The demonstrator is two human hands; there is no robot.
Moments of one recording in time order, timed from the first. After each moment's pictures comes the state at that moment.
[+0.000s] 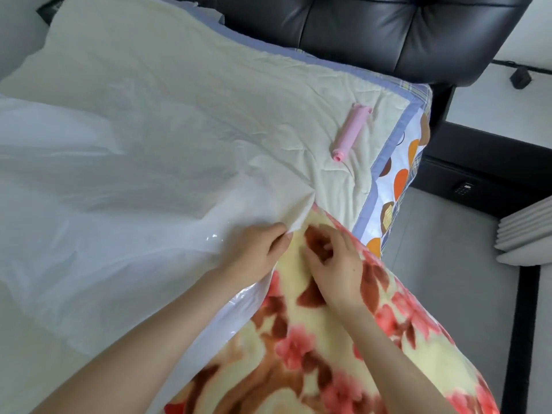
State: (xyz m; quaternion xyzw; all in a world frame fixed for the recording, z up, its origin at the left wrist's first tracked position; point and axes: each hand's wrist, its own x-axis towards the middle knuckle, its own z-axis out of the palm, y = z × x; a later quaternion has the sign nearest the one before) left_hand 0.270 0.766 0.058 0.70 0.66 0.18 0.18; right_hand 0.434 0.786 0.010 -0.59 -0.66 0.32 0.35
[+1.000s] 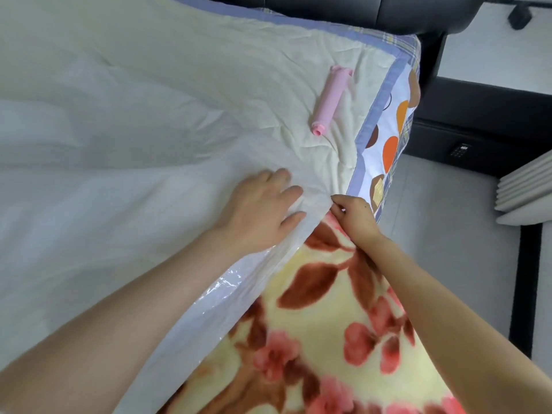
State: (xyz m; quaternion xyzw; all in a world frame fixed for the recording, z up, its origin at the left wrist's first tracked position) left_hand 0.304 0.839 0.060 0.82 0.58 -0.03 0.00; right_hand 0.495 0.904 -0.074 -0.52 -0.74 0.36 0.21
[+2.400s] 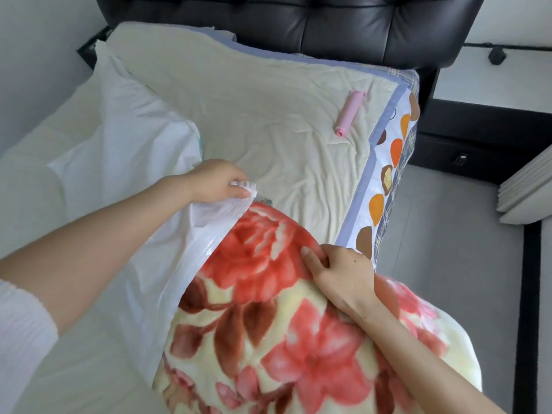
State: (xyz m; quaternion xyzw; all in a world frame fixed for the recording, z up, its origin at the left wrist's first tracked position) left_hand 0.207 0.683 0.198 0.72 0.66 -0.09 0.17; right_hand 0.463 0.605 0.140 -0.58 -0.72 0.35 0.11
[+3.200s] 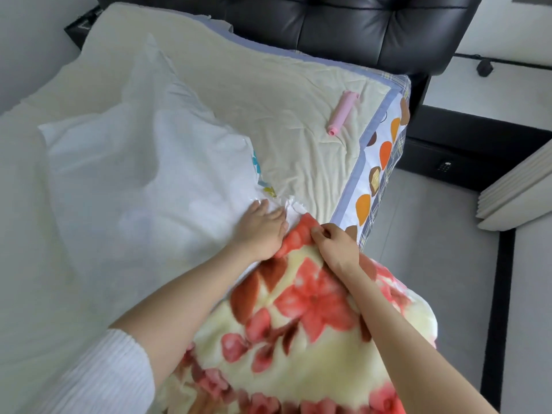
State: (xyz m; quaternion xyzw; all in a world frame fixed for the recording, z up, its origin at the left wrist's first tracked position) left_hand 0.305 0.640 0.087 0.71 0.69 -0.15 0.08; right_hand 0.473 0.658 0.066 -0.65 -0.61 0.44 0.13
